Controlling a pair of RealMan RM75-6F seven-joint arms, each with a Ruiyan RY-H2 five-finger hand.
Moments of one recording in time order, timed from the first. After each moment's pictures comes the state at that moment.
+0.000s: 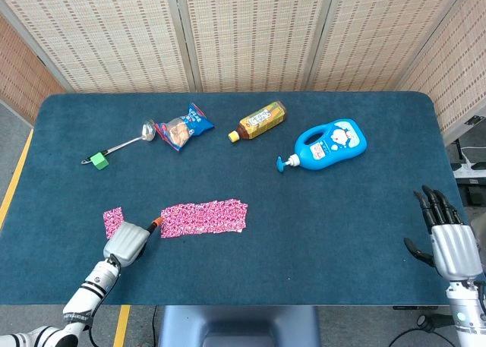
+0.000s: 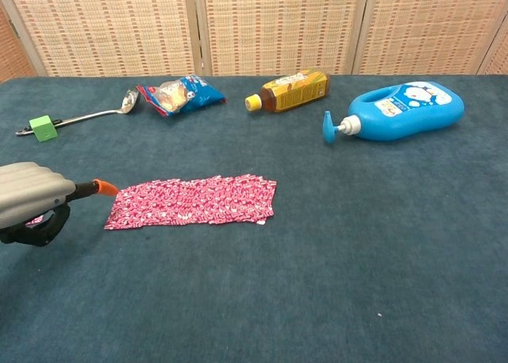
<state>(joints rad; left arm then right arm) -0.56 -1.42 0.05 -1.57 1.17 1.03 0.64 0.08 -1.16 0.09 -1.58 -1.52 1.53 -0.07</state>
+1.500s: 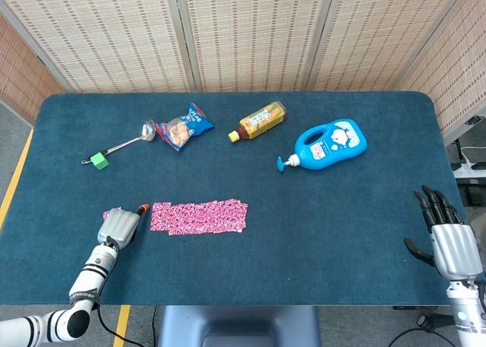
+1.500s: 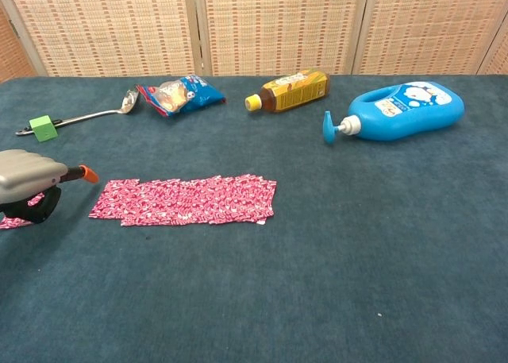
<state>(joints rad) -0.62 -1.46 -0.02 -1.48 0.89 0.99 0.74 0.08 -1.15 0.08 -1.59 -1.52 1.52 -0.06</state>
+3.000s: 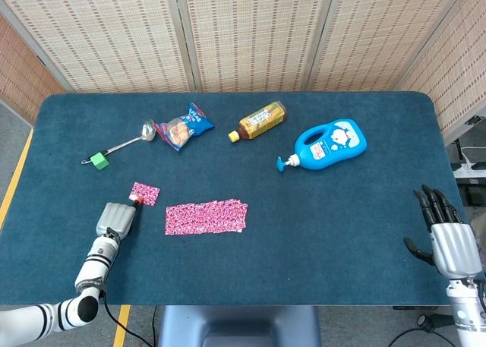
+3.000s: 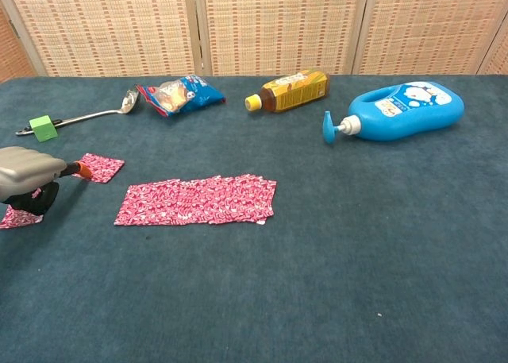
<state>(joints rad) -0.68 -1.53 -0.04 -1.38 0.71 0.97 0.81 0.09 -1.15 0.08 -1.59 -1.50 1.50 -0.07</state>
